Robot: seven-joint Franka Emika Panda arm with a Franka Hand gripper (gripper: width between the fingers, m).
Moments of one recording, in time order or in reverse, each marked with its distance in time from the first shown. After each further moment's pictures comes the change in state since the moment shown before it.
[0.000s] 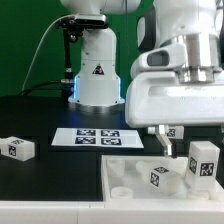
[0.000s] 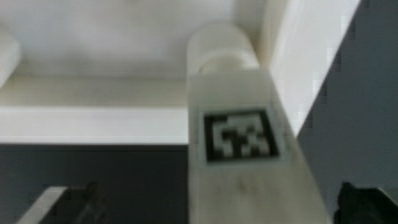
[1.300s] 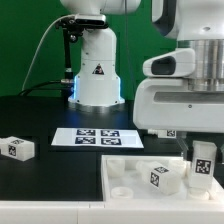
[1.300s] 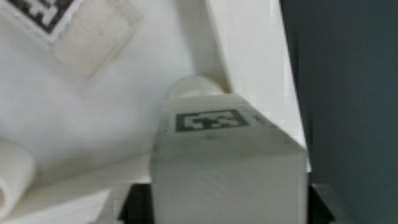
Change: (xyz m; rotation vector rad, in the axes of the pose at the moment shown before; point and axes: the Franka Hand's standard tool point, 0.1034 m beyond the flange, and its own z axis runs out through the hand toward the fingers) arm -0.005 -0.003 0.012 -0.053 -0.293 0.385
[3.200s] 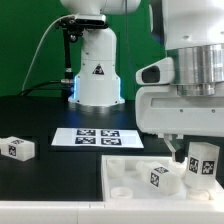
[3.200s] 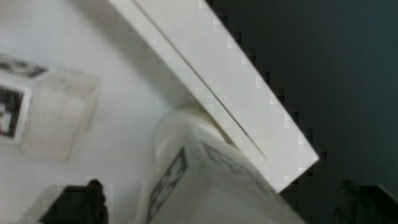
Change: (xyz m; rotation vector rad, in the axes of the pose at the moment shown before) arm -0.006 -0.001 0.007 0.092 -0.011 0.247
